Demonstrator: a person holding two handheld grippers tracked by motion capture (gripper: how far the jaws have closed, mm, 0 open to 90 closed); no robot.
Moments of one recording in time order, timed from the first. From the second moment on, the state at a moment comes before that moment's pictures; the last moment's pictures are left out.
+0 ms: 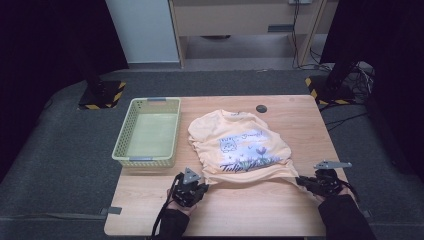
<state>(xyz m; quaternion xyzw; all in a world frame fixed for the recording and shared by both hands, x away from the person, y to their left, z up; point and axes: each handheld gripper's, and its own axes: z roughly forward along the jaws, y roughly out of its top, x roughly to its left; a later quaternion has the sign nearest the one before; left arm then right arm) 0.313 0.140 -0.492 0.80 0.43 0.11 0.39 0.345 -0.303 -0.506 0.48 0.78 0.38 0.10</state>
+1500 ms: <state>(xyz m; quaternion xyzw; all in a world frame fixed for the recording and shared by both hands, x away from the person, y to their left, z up) 0.308 0.158 -0.525 0.83 0.43 0.18 0.30 0.341 -0.304 -0.531 0.46 0.82 0.31 0.17</state>
